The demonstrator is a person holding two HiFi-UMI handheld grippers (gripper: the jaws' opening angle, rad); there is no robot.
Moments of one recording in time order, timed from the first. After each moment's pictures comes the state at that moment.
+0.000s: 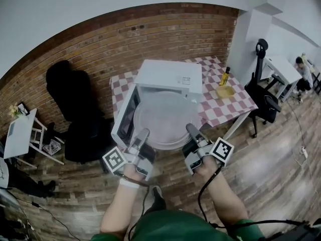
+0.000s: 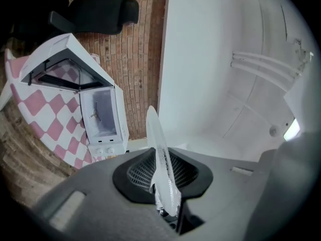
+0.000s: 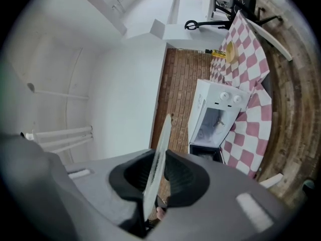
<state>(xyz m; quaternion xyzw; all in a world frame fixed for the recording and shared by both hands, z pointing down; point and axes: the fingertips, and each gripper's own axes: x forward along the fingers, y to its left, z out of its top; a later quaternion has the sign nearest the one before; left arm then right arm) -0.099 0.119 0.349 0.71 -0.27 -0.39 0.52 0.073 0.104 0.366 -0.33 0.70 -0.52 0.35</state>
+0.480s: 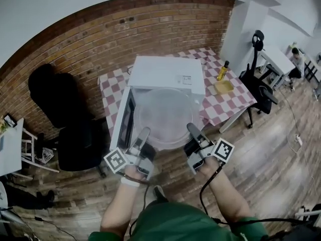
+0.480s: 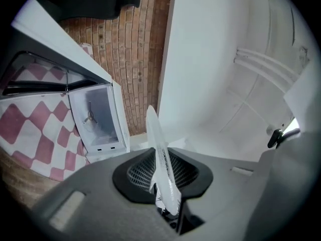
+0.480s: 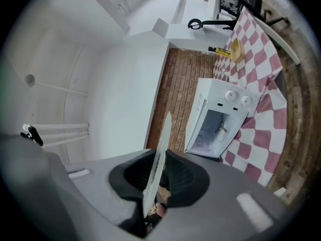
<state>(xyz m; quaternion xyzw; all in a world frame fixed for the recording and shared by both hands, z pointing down) -0.125 0.011 0.386 0.74 -0.23 -0.36 0.52 0.046 0.015 0.400 -0.35 0.71 -0.49 0.36</state>
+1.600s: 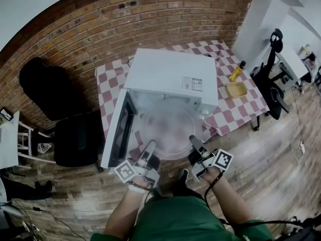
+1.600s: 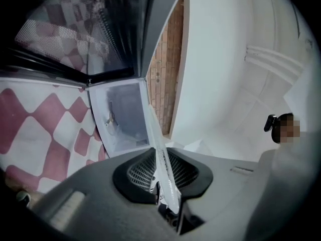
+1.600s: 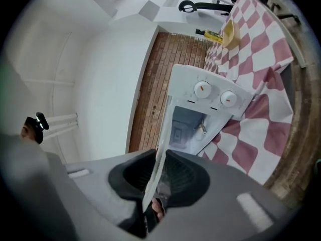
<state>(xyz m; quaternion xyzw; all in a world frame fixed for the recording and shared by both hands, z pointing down) -0.096 -0.067 0.520 0.71 -0.28 -0.35 0.54 0.071 -0.076 0.525 -0.33 0.73 -0.53 0.28</state>
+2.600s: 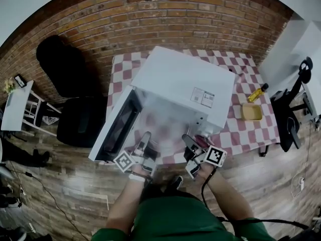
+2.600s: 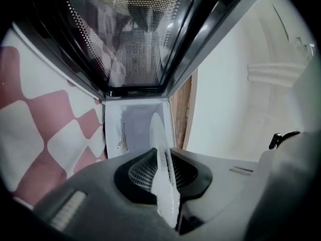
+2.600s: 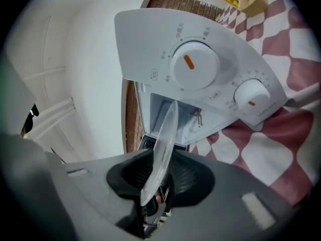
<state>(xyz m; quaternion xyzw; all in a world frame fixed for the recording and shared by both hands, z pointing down) -0.104 -0.143 0.577 0.63 -0.38 -0.46 0.50 0.061 -0.165 0.585 -0.24 0.77 -0.57 0.15</state>
